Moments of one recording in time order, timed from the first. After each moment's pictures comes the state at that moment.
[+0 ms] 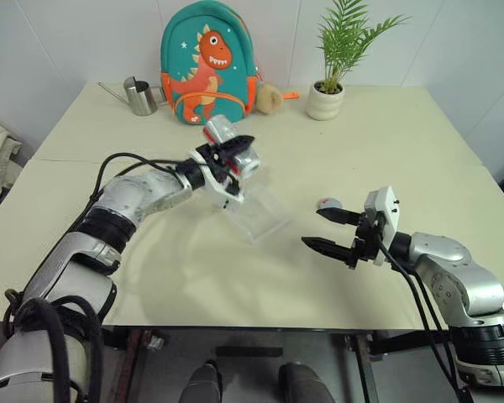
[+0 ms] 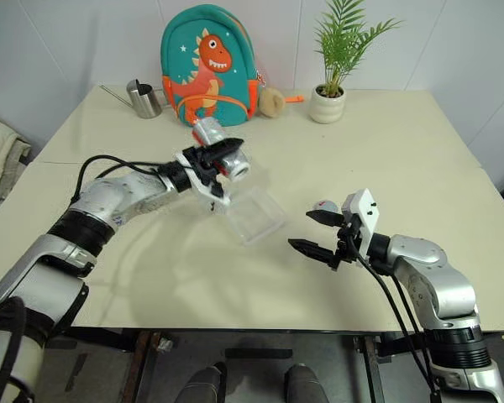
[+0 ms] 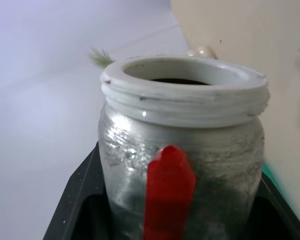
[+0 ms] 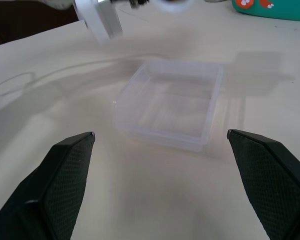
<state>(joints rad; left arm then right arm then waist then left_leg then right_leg) -1.15 0.65 -0.65 0.68 1.26 -0.51 0.51 -0.38 -0.60 -0.08 -0.17 0.55 0.52 0.94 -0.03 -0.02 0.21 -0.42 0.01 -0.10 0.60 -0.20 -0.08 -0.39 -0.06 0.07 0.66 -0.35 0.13</state>
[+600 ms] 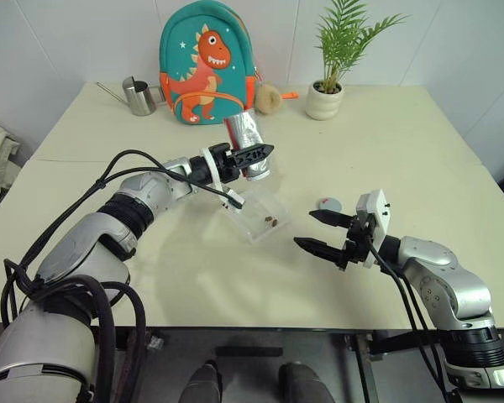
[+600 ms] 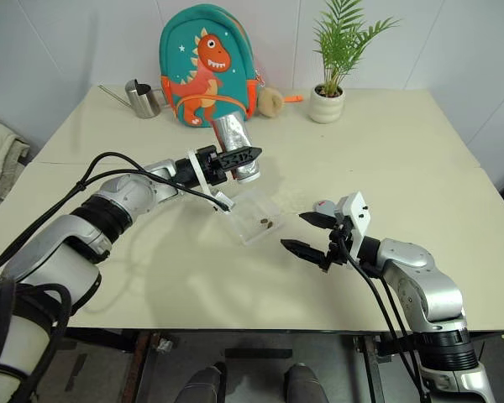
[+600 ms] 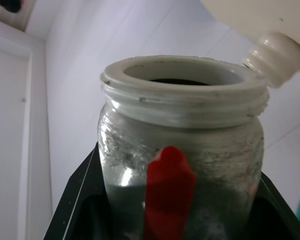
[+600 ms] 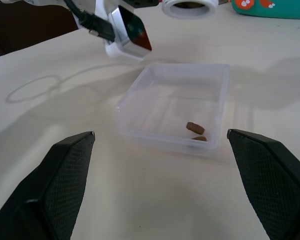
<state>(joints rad) -1.30 0.59 -0.91 0.87 1.56 -0.27 0.95 -0.37 -0.56 -0.06 -0.17 0.55 0.52 0.91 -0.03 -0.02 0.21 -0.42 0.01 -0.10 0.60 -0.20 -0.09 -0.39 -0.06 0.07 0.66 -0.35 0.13</state>
